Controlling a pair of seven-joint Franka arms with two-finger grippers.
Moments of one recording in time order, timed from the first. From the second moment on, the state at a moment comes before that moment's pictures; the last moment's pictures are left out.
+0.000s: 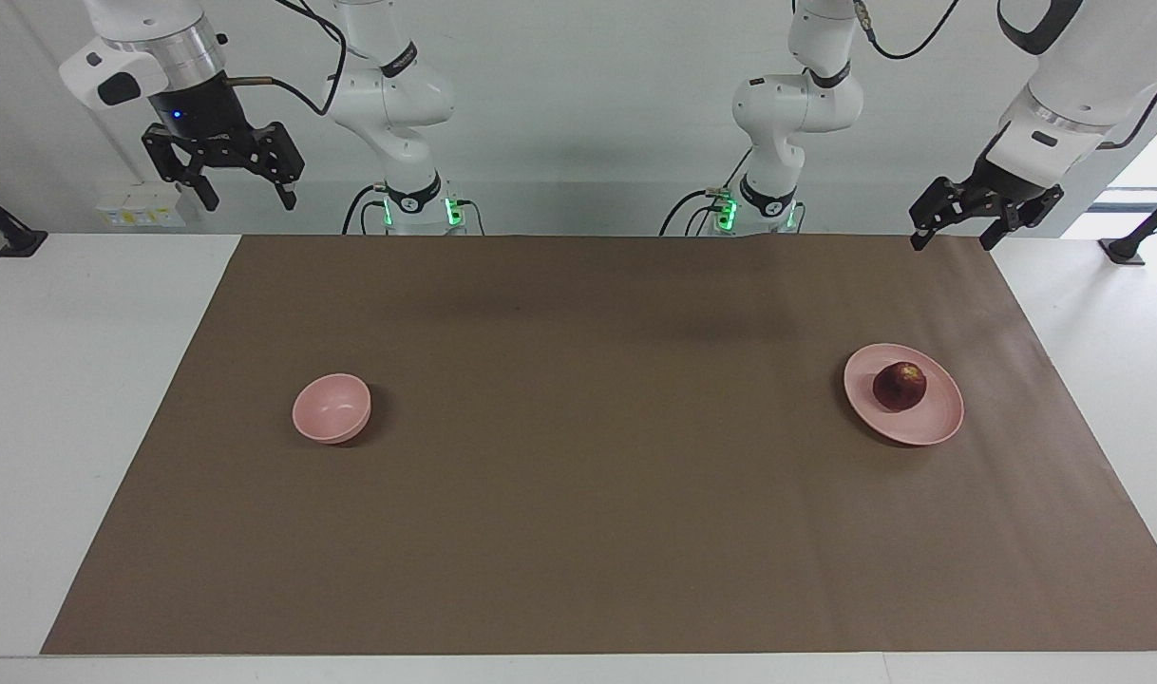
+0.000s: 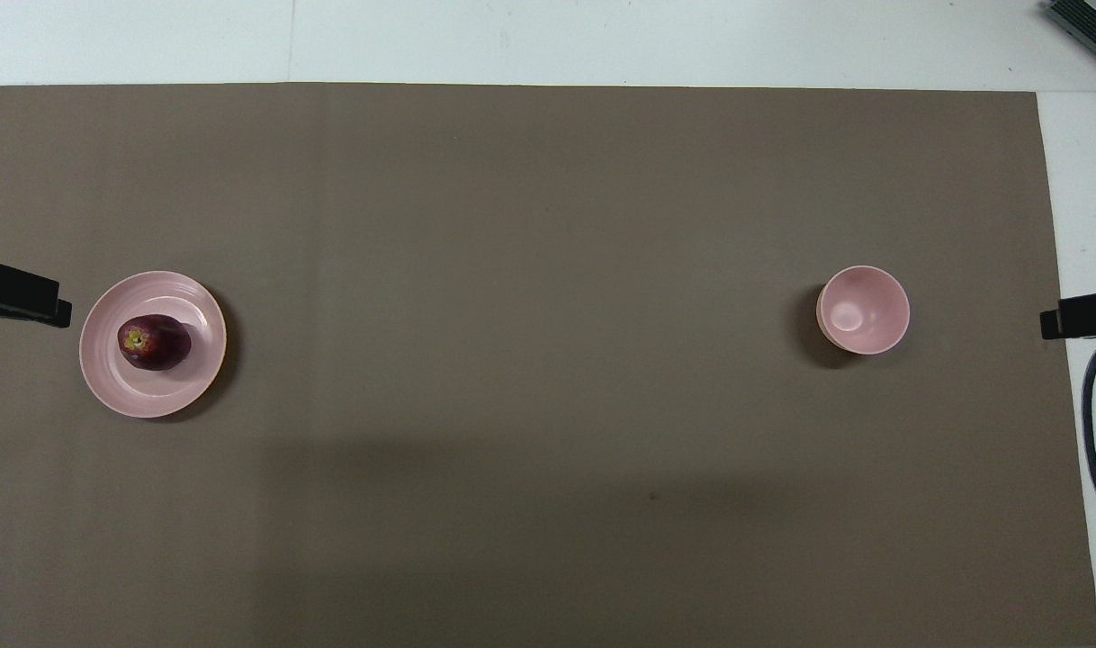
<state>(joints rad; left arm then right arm) -0.04 -0.01 0.04 -1.53 -0.02 1.47 0.03 0.06 -0.09 -0.11 -1.53 -0.01 1.47 -0.05</state>
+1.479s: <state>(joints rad) 0.07 0.09 0.05 -1.93 -0.02 1.93 0.23 0.06 -0.09 -0.11 -1.53 -0.01 1.47 -0.05</state>
